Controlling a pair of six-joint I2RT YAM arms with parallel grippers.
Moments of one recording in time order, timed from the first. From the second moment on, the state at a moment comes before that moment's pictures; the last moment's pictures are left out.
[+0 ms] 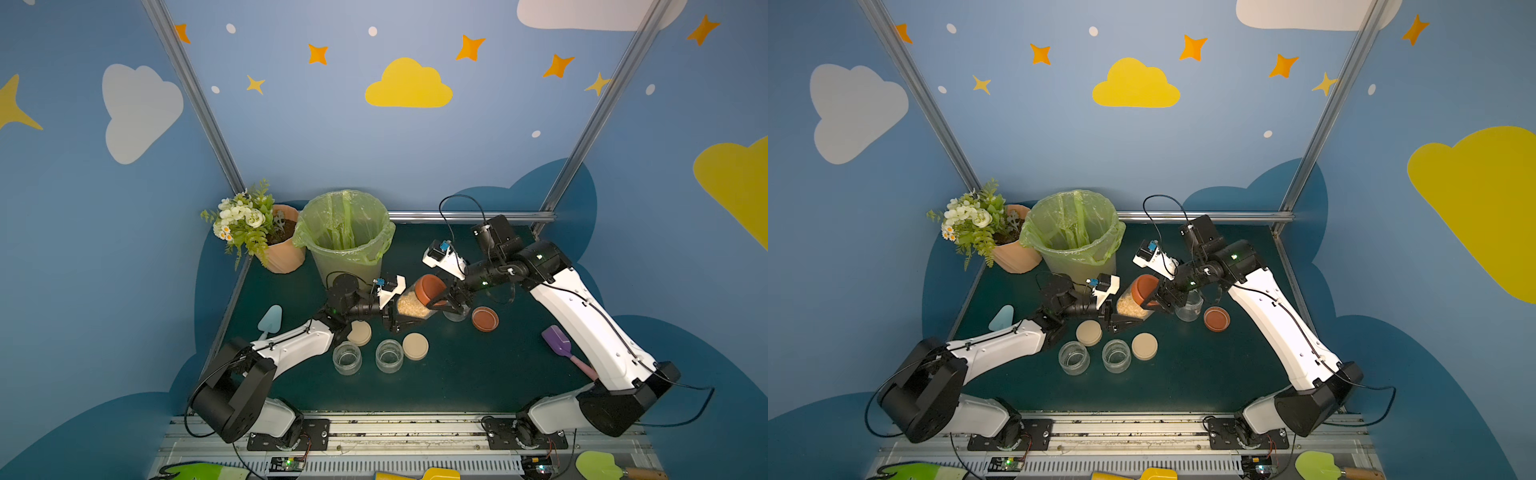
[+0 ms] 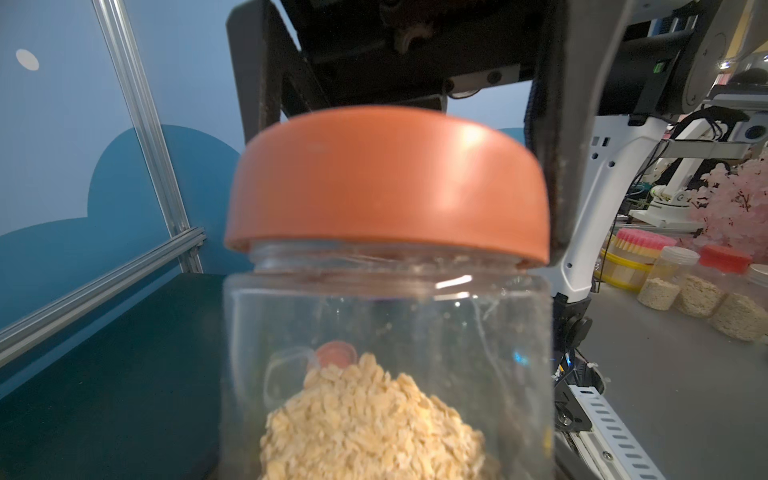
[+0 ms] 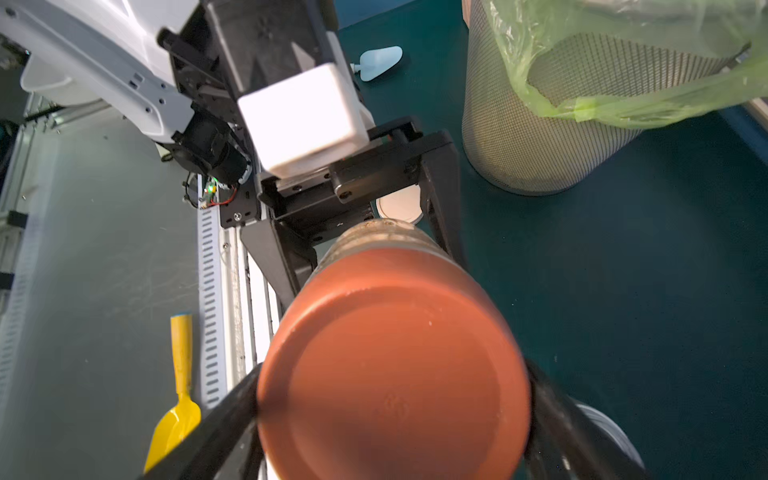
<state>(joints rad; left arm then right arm) -0.58 1.43 0.70 0.75 0.92 -0.04 0.61 1.44 1.68 -1.20 -0.61 -0.56</state>
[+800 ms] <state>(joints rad) -0.51 1.29 0.51 0.71 0.78 -0.08 0.39 1.35 1.50 -0.86 -0.73 -0.52</state>
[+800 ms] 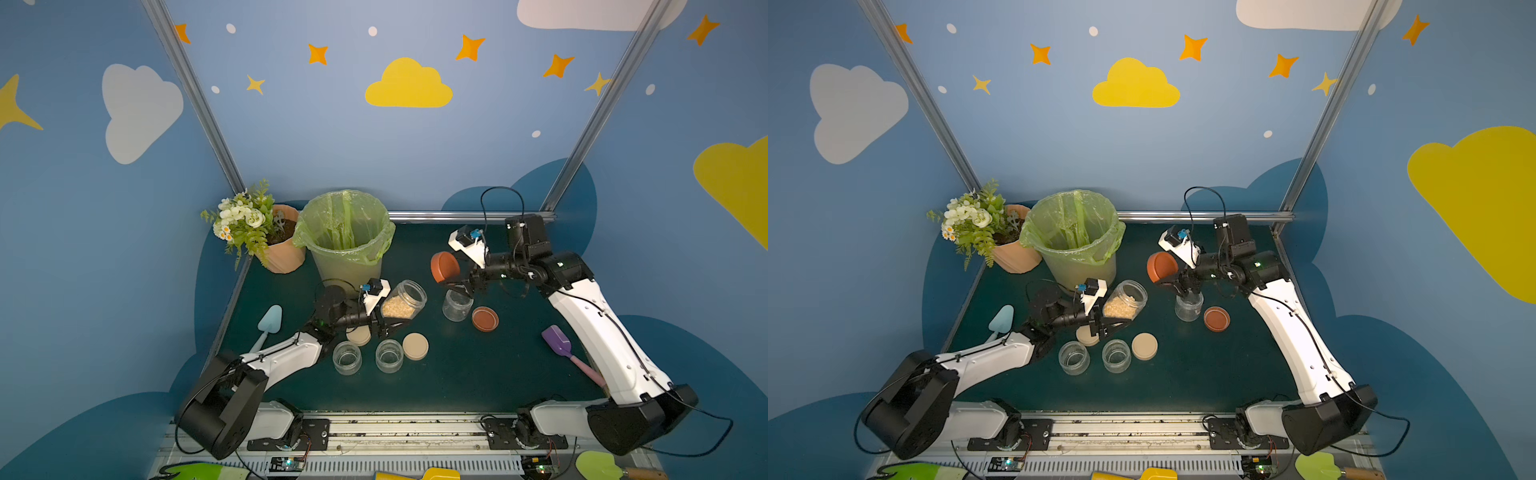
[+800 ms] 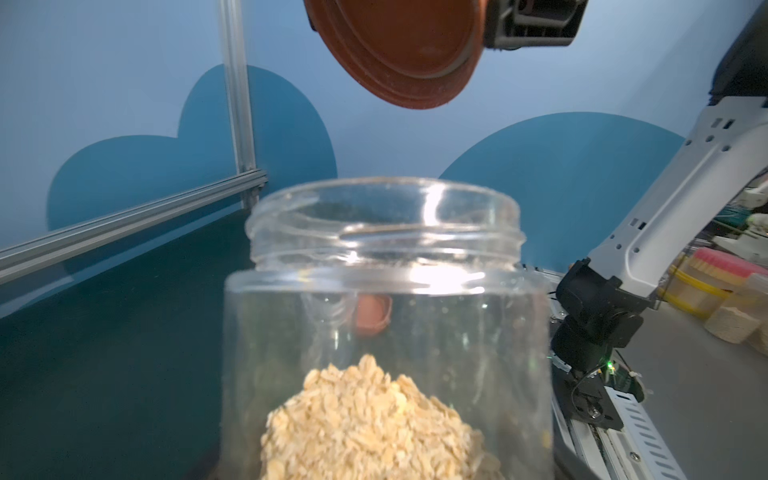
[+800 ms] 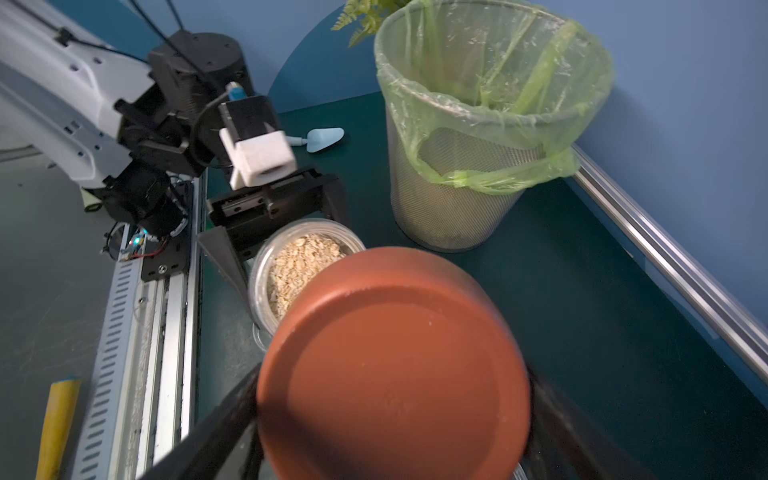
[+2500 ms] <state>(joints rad) -0.51 0.90 0.37 0.39 0.57 -0.03 0.46 2.21 1.74 -0.80 -0.09 -0.21</state>
